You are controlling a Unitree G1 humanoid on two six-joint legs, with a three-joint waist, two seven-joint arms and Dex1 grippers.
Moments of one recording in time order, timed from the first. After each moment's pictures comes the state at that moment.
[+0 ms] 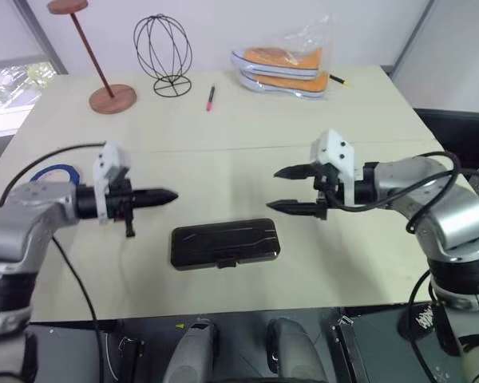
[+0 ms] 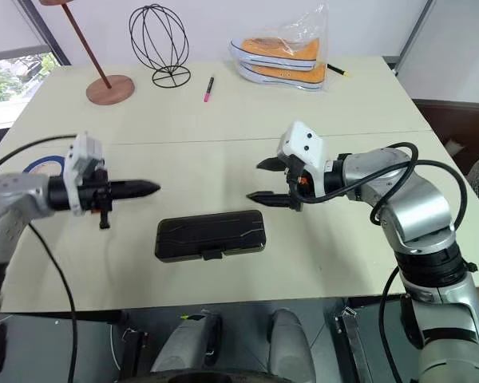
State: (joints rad) left arm -0.48 0.85 0.09 -0.05 -0.58 0.66 -1.17; right arm -0.66 -0.73 0.07 -0.44 0.48 0.95 1.07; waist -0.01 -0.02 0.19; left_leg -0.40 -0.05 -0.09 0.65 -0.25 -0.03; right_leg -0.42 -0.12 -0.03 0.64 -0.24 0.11
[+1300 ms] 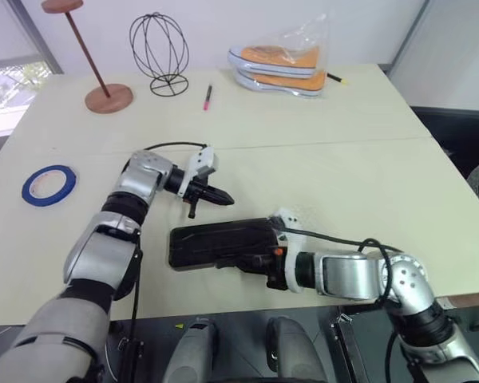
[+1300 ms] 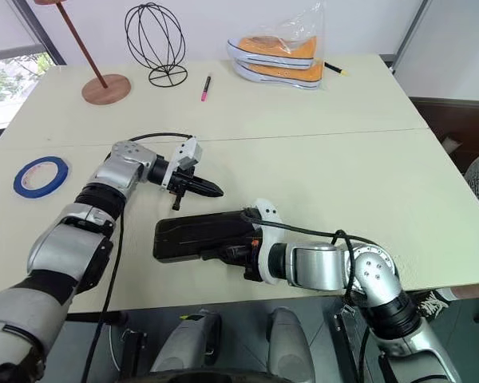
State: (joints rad) left arm -1.07 0.39 -0.26 1.00 -0.07 0.04 -1.53; right arm -0.30 -0.52 0.28 -0.43 1.95 0.98 -0.74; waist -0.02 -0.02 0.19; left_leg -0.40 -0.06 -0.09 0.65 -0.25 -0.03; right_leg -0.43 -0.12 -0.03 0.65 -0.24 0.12
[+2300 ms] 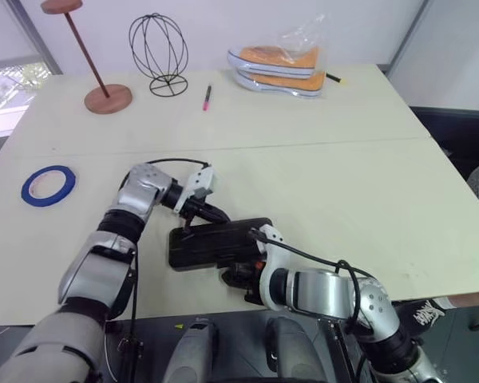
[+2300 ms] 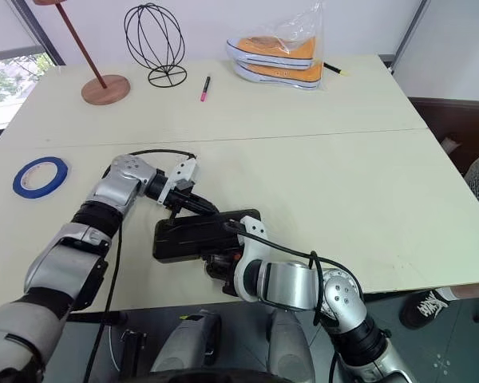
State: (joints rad) left arm -0.91 0.43 -0.28 0.79 -0.03 0.03 -1.59; right arm -0.20 -0.32 0.39 -0.47 1.95 0.82 -1.02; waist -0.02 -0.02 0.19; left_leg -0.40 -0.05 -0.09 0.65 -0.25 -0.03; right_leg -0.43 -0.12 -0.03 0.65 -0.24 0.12
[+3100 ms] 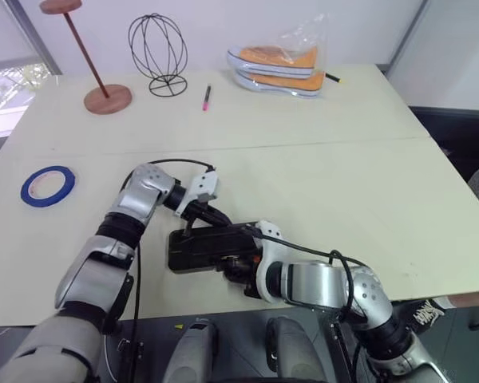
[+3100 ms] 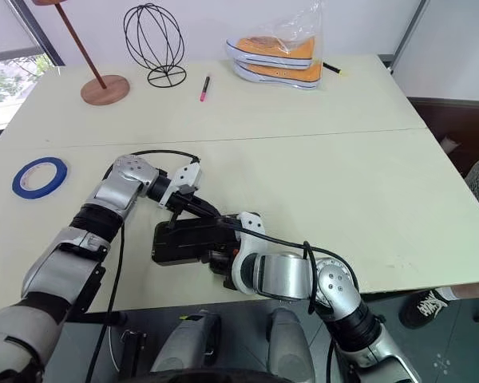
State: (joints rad) left arm -0.87 0.44 -0.30 0.69 -0.03 0.05 -1.58; right arm -0.30 -0.35 0.42 -0.41 1.97 0.83 -1.09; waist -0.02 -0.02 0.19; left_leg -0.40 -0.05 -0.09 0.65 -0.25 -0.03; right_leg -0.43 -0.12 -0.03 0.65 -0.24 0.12
